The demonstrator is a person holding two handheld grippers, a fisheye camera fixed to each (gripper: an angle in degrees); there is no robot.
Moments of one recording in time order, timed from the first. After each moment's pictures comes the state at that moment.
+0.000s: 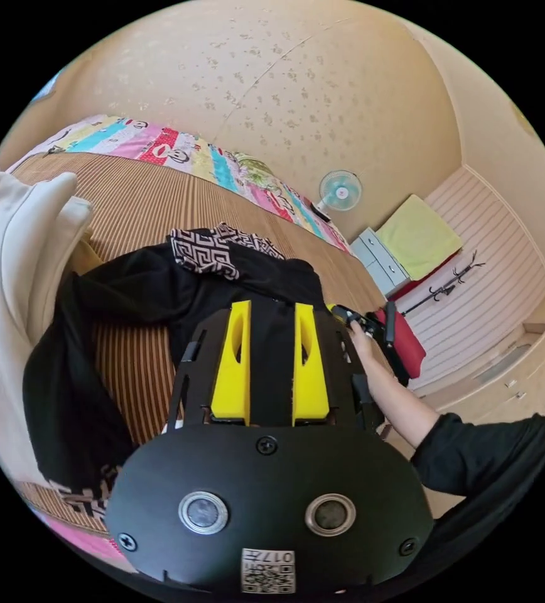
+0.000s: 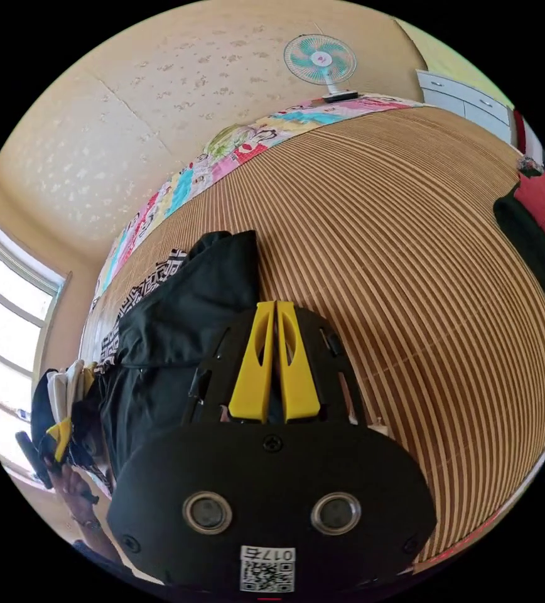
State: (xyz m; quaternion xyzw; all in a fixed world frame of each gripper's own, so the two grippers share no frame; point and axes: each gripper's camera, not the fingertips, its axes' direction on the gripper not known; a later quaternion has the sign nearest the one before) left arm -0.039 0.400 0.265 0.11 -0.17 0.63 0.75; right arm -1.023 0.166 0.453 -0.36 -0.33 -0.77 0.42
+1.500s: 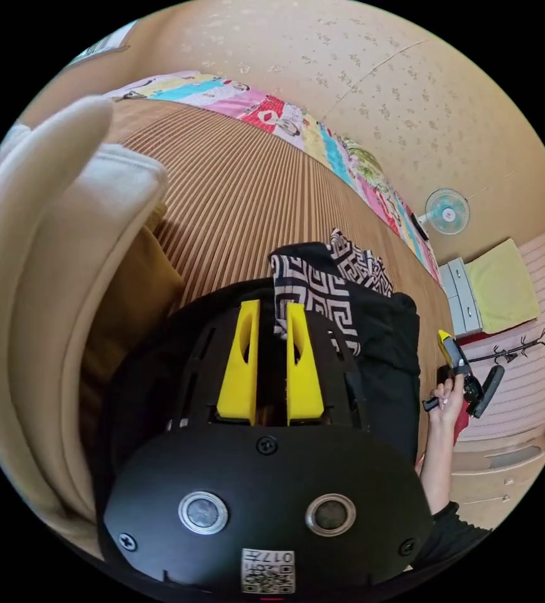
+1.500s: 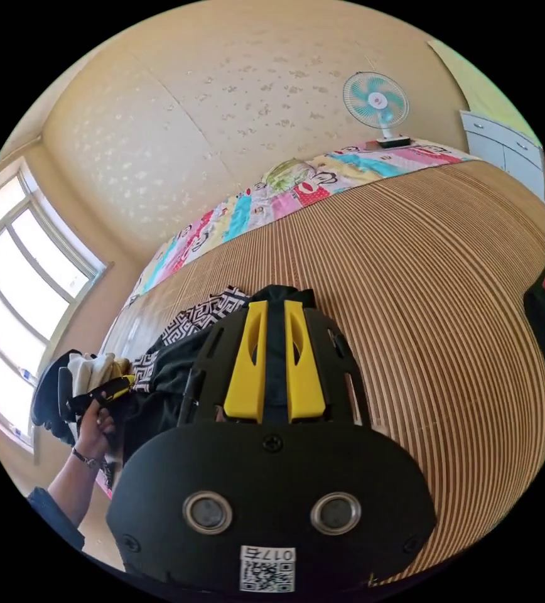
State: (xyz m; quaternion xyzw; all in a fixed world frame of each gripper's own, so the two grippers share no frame) left arm -0.113 0.210 0.260 0.18 -0.28 0.50 0.80; right arm -1.059 0.127 0.394 -0.32 -0.41 -0.79 0.33
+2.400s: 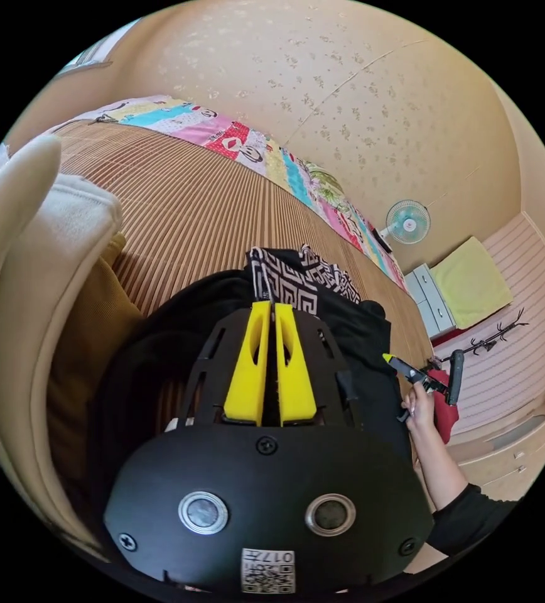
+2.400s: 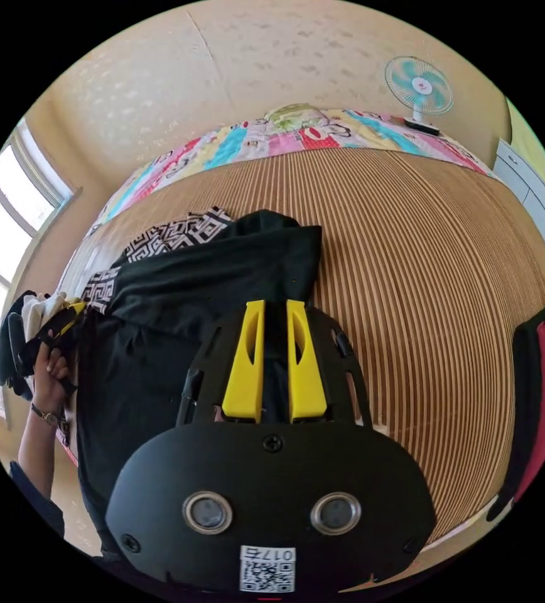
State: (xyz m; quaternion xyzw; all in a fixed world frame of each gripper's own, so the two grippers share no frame) left arm -0.084 0.255 0.270 0.18 -0.20 0.56 0.78; right arm -1.024 0.194 0.435 -0.27 -0.27 -0.89 0.27
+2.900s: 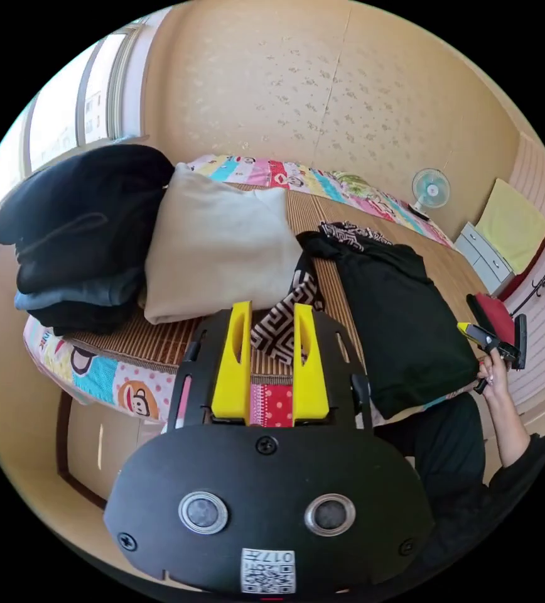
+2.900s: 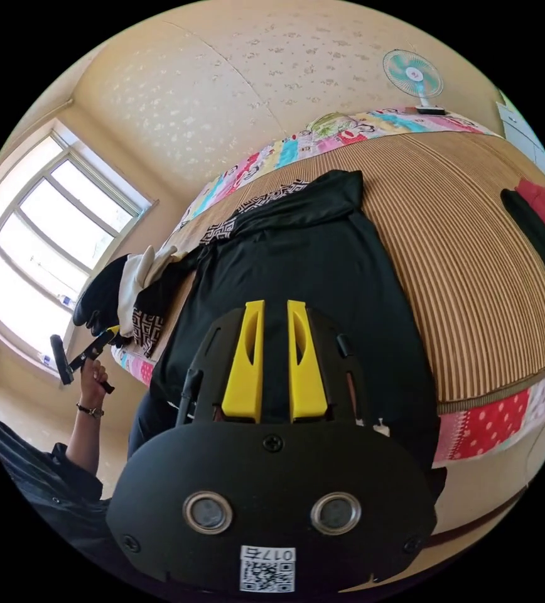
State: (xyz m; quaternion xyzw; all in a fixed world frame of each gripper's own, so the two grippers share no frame) left arm -0.216 0.445 0.083 0.28 -0.35 0.59 0.67; right arm -0.876 -0.022 0.404 -0.41 -0.37 -0.81 0.23
